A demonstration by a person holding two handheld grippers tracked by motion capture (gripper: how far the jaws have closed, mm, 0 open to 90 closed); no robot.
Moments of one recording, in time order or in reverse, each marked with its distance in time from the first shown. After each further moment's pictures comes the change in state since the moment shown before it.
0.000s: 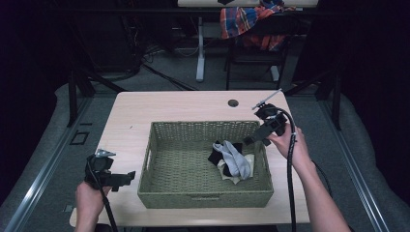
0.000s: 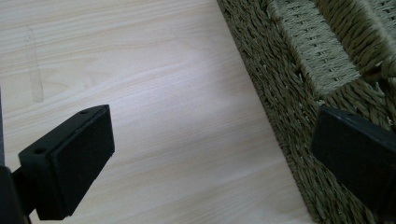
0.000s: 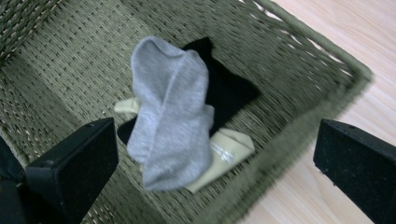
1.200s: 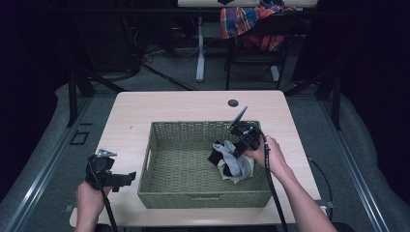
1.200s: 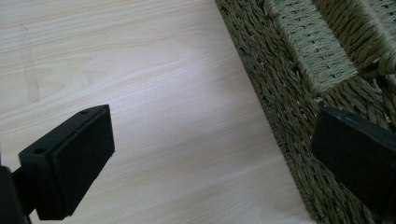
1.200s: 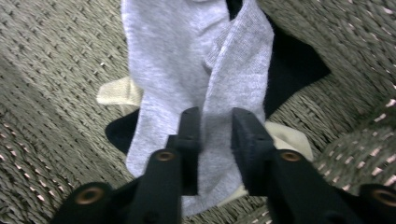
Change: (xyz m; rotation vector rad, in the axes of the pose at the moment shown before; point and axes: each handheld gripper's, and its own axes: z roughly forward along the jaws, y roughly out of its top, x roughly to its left) left arm -0.002 0.000 0.001 0.011 -0.005 0.009; right arm 0.029 0.006 0.078 0.268 -0.058 -0.034
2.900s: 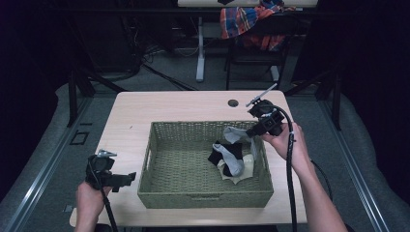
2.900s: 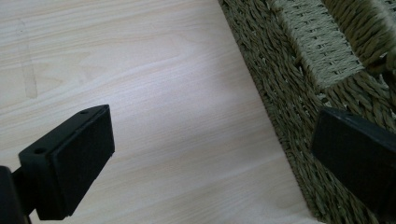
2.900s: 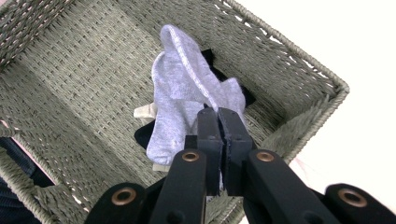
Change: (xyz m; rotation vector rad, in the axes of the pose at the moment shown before) left arm 0.001 -0.001 0.001 0.017 -0.005 -0.006; right arm 0.005 -0.025 -0.110 -0.261 -0.070 0.019
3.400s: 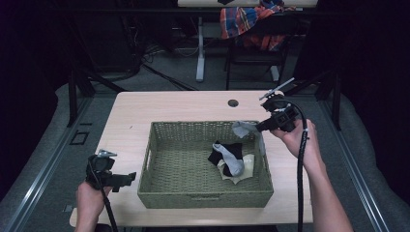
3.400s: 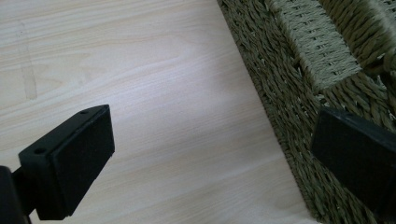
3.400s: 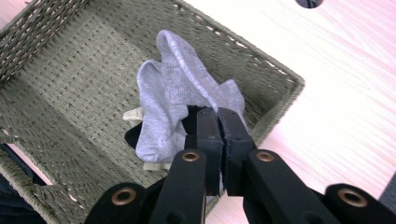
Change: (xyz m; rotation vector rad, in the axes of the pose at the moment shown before) left arm -0.001 0.000 0.000 0.001 -0.002 0.004; right arm -0.018 -0.011 -0.027 -0.060 -0.022 0.059
